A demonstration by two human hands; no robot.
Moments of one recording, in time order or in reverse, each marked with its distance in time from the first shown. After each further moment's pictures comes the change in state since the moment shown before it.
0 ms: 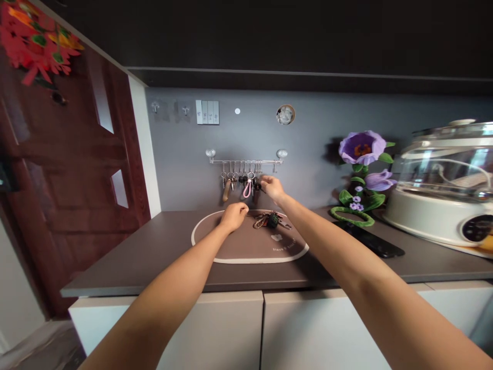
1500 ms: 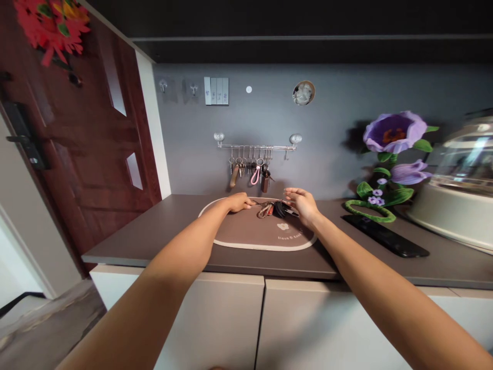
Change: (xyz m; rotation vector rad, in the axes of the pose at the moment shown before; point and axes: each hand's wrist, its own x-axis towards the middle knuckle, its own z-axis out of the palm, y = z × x) left_hand 0.030 -0.045 -0.004 0.159 -0.490 0.192; right_hand -0.080 -0.001 -0.061 0.056 -0.012 0.297
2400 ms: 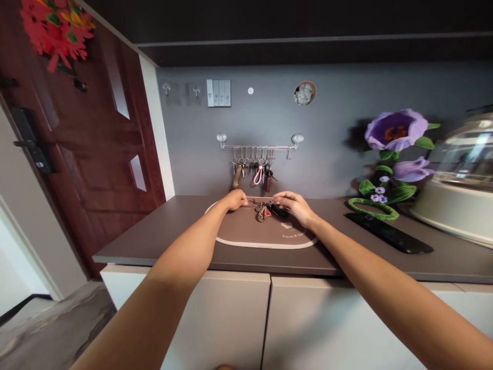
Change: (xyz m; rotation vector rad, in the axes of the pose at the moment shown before) left_hand -0.018 0.001 -0.009 -0.134 0.128 -0.215; right_hand -0.018 0.003 0.013 -0.150 -0.348 -0.073
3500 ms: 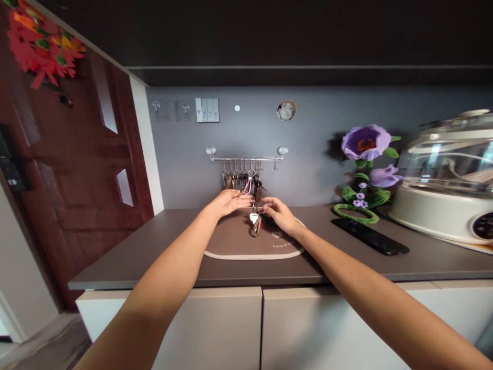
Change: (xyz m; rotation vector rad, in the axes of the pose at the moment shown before) left_hand -0.003 0.054 -0.024 -1.521 -0.024 -0.246; right_hand 0.006 0.012 0.004 -0.153 -0.033 -0.216
